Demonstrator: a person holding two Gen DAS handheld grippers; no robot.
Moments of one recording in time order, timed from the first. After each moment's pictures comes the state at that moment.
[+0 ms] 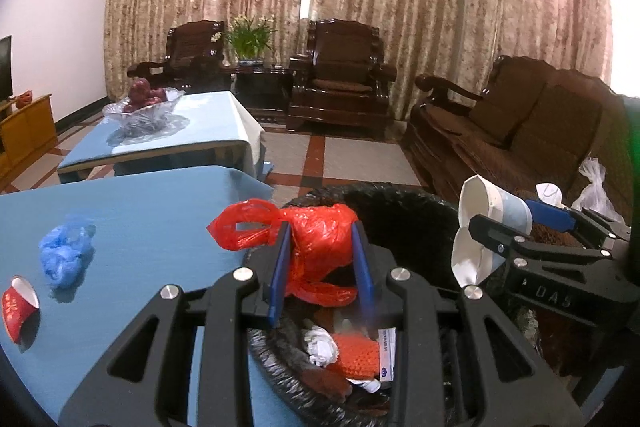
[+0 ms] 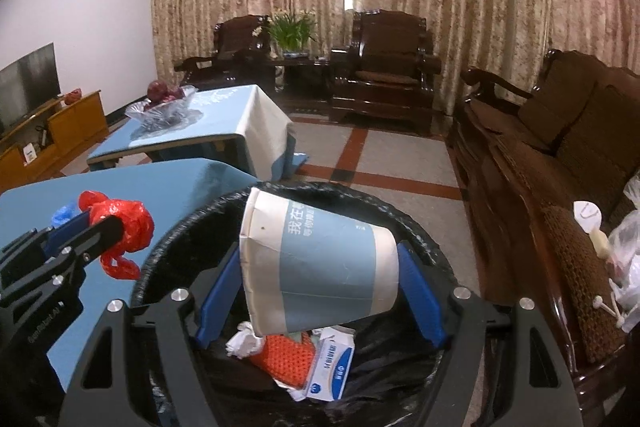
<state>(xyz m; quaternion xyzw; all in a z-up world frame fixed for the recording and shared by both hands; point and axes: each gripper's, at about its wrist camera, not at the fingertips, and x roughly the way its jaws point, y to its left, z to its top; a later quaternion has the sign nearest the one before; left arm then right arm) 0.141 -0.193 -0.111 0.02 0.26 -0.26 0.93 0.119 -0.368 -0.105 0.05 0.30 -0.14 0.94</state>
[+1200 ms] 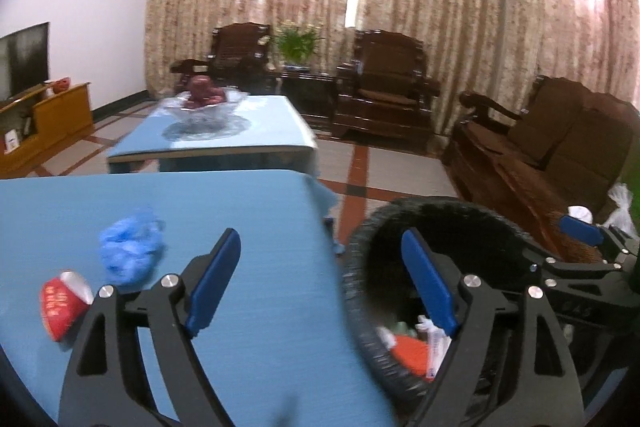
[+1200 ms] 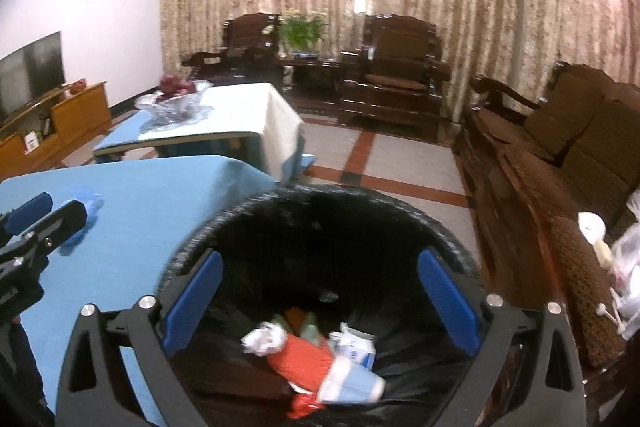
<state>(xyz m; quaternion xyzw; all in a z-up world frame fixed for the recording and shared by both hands) 0.156 -0.094 -0.086 0.00 0.25 -0.18 0.95 0.133 -0.307 -0.099 0.03 0.29 -0.11 0.95</state>
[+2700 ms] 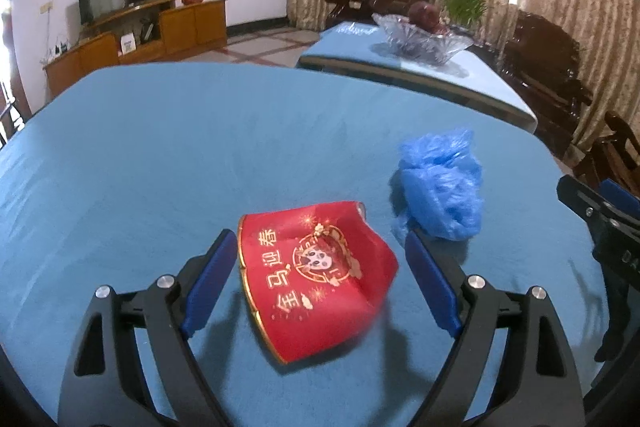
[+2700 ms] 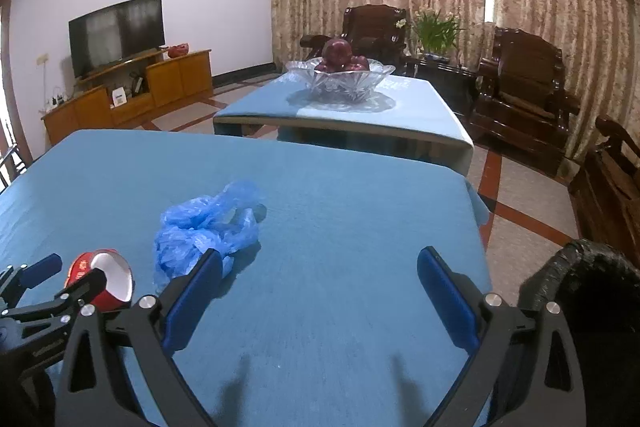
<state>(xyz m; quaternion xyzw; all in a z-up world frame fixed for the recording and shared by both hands) 0.213 0.152 -0.168 -0.06 0.36 0.06 0.93 0.273 -0.083 -0.156 -0.01 0.30 0.06 0.95</state>
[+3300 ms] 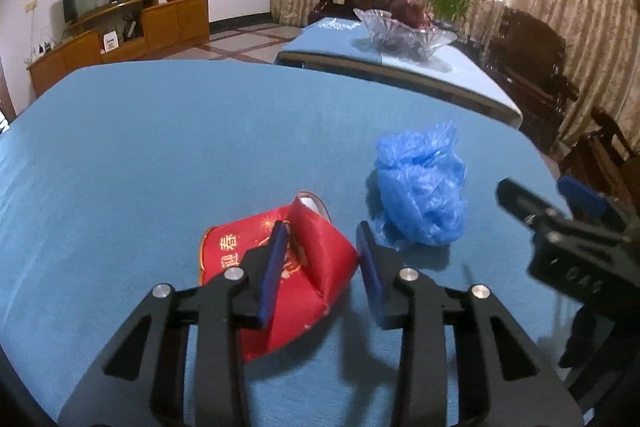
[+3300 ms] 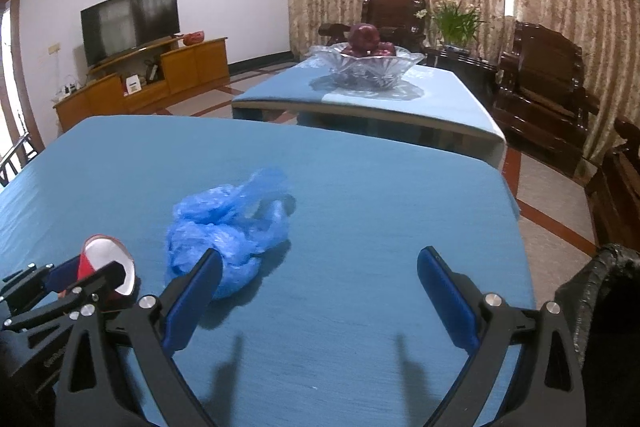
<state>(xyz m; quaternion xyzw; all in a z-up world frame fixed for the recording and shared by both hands) 0.221 0.147 -0.170 -0.07 0.36 0.02 0.93 0.293 -0.054 -0.167 -0.01 0.32 0.10 0.94</state>
